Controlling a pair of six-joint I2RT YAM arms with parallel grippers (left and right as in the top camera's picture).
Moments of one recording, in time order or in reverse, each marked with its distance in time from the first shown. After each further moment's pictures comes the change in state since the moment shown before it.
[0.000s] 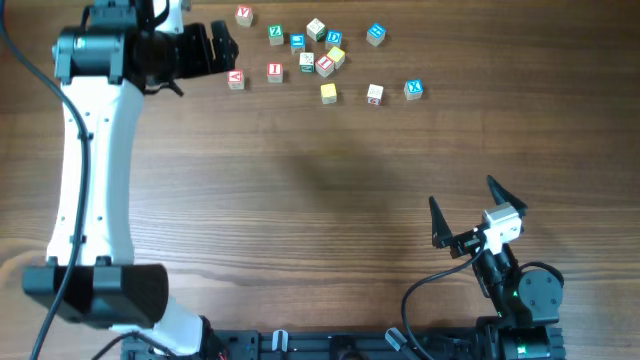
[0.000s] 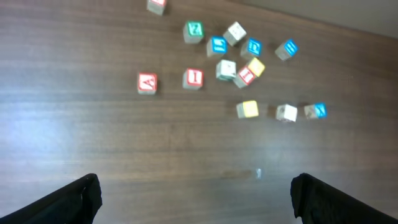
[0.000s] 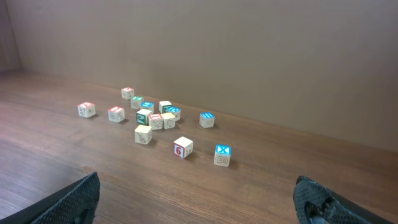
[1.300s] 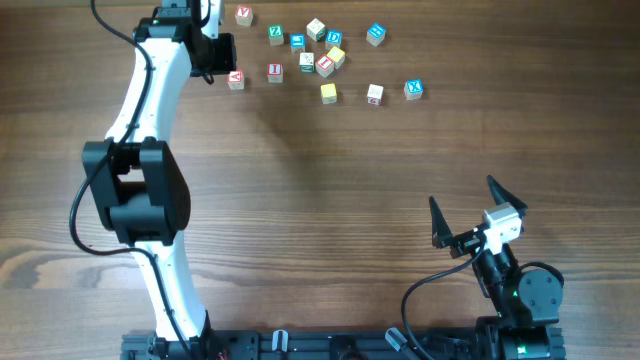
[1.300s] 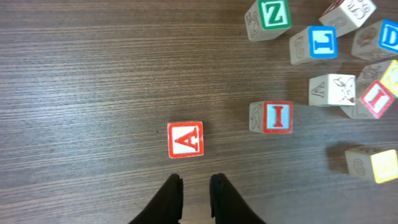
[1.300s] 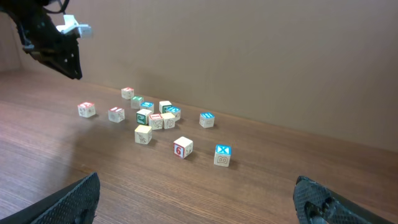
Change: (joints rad) left arm -0.007 0.460 0.024 0.304 -0.092 0.122; right arm 0.000 0.000 0.000 0.000 0.000 0.000
